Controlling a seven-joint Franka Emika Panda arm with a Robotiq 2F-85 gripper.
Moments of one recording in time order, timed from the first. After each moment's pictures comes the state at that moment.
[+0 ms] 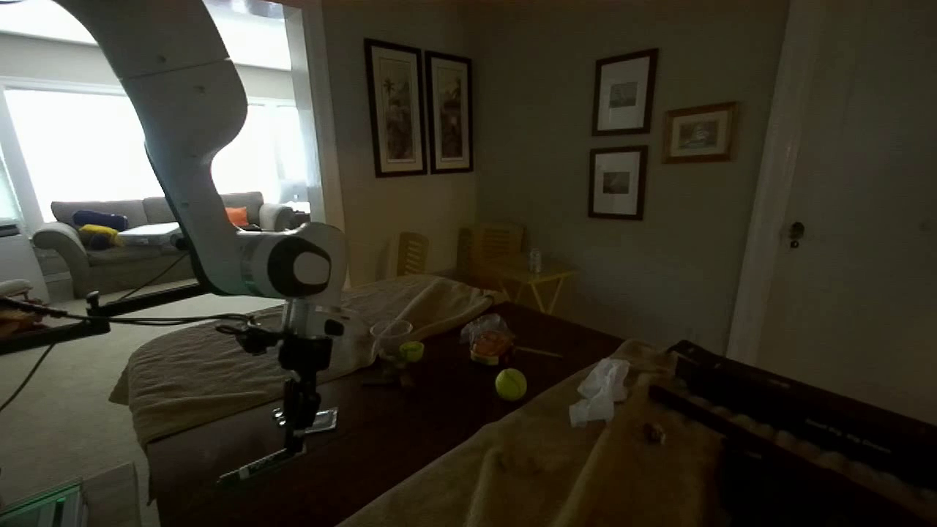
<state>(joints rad) 0.32 0.27 0.06 -2.50 -0.17 2.38 0.63</state>
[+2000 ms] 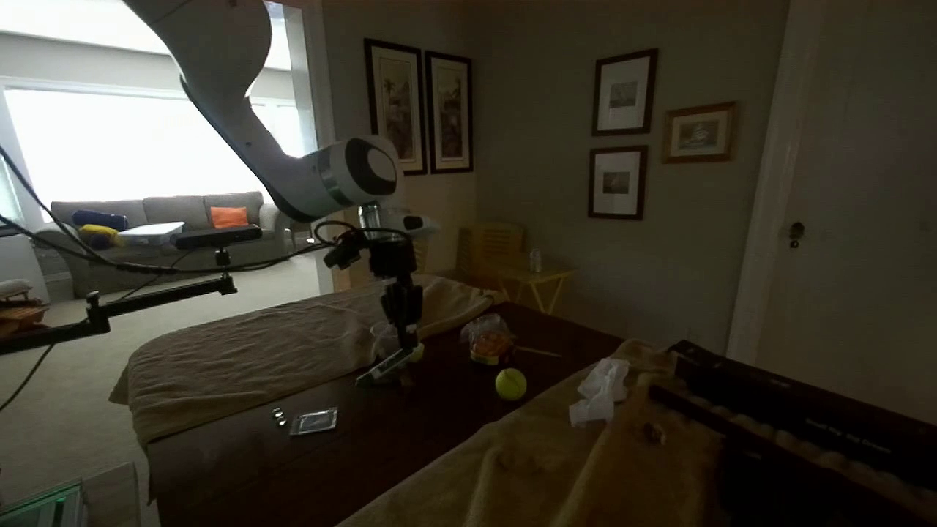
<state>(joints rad) 0.20 0.22 0.06 -2.13 -0.46 2.11 0.69</state>
